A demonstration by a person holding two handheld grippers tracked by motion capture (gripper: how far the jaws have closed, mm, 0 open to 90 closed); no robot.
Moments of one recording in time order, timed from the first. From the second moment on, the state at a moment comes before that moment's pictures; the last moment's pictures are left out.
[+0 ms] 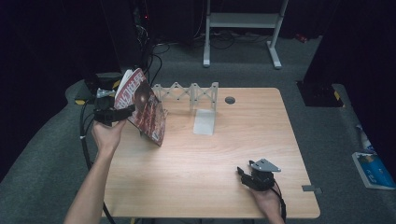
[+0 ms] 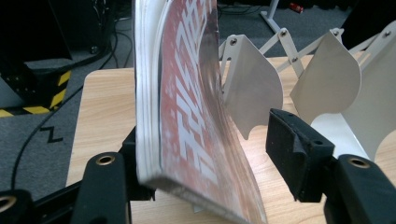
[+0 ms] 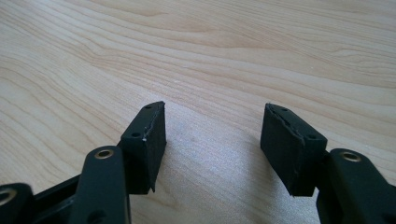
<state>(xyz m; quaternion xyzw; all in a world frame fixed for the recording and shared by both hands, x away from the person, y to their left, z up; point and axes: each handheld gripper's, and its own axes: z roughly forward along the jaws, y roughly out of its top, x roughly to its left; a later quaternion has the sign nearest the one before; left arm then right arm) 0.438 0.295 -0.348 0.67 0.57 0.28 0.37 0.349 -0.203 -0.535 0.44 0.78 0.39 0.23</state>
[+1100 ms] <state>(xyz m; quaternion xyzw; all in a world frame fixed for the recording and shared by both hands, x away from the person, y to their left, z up) 0.396 0.317 -0.354 0.63 0.58 0.25 0.45 0.349 -0.203 -0.535 0.44 0.78 0.39 0.23</state>
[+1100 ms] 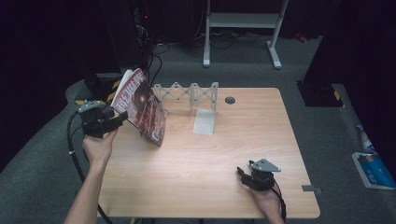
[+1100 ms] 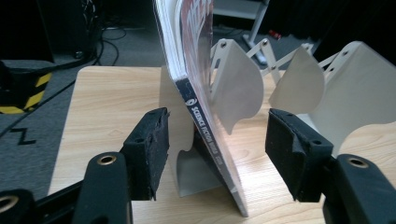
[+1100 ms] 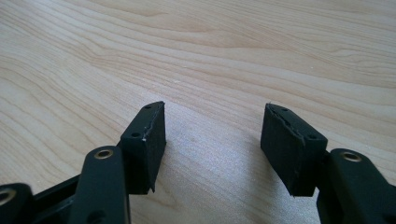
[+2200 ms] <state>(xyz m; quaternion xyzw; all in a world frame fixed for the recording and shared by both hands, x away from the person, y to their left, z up) 0.360 0.317 -0.368 0.63 0.56 0.23 0.48 0.349 -0.203 -0.535 0.44 0.78 0.39 0.23</state>
